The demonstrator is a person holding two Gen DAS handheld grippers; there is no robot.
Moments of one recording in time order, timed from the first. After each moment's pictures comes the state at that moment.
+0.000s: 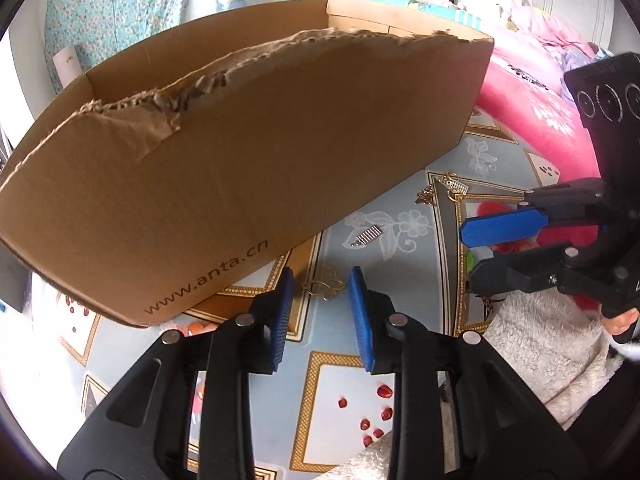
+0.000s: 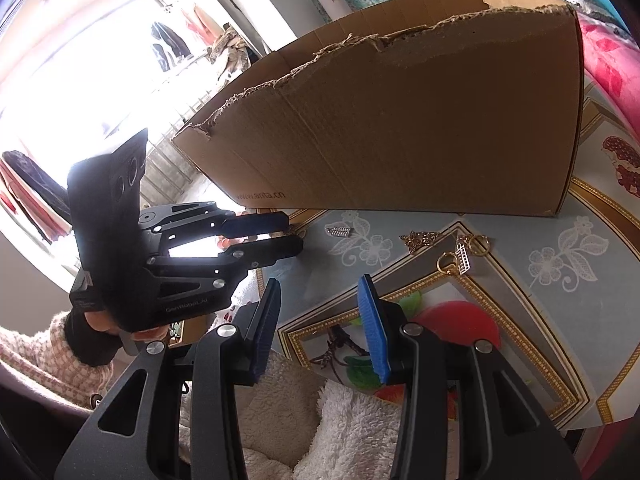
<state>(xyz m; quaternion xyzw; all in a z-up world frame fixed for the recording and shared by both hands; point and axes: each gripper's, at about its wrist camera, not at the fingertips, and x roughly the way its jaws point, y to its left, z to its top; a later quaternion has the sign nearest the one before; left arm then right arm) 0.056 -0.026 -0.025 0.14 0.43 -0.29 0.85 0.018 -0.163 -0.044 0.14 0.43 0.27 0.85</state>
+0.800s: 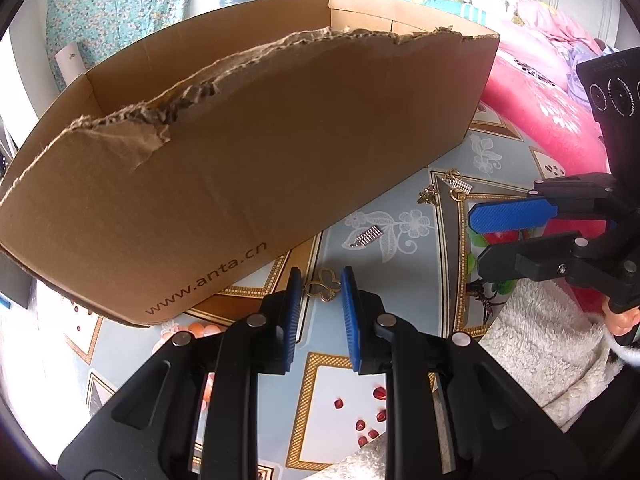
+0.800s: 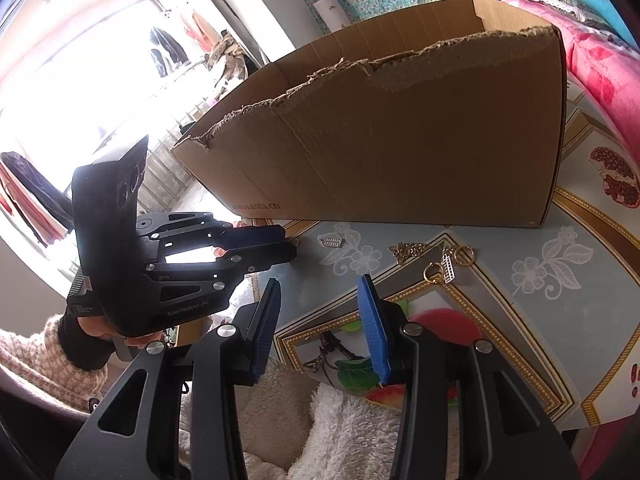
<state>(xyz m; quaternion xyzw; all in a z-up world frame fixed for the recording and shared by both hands) 0.053 -0.031 -0.024 0.14 0.44 -0.27 0.85 0.009 -0.175 -0.033 0.14 0.42 0.26 0.86</state>
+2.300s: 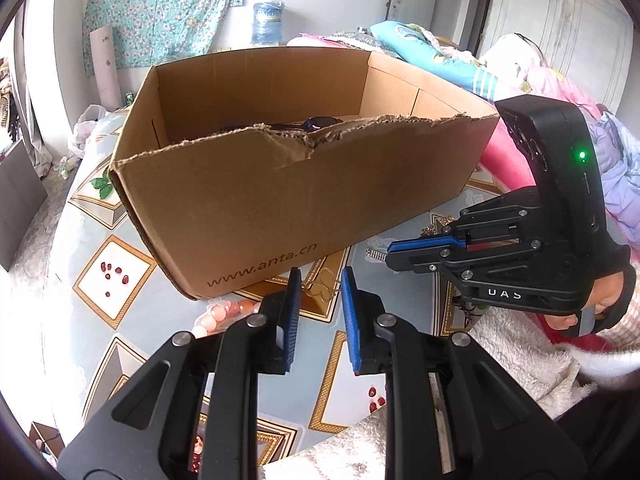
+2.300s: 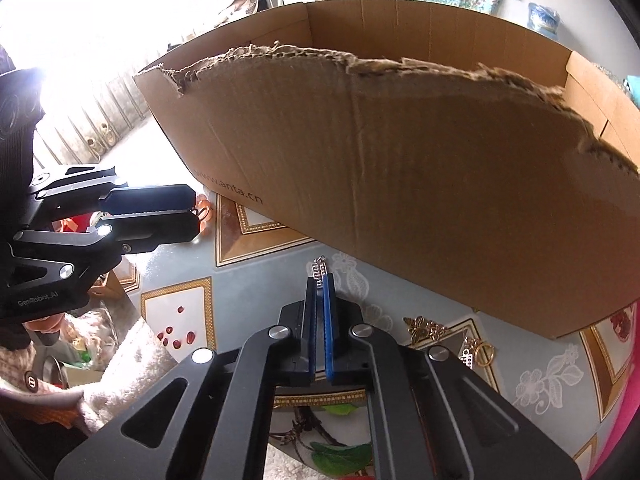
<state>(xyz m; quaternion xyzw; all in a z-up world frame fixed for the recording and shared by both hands) 0.033 0.036 0.006 0.05 0.39 -0.27 0.88 0.063 -0.121 -0.024 -0.04 0.46 0.24 0.85</state>
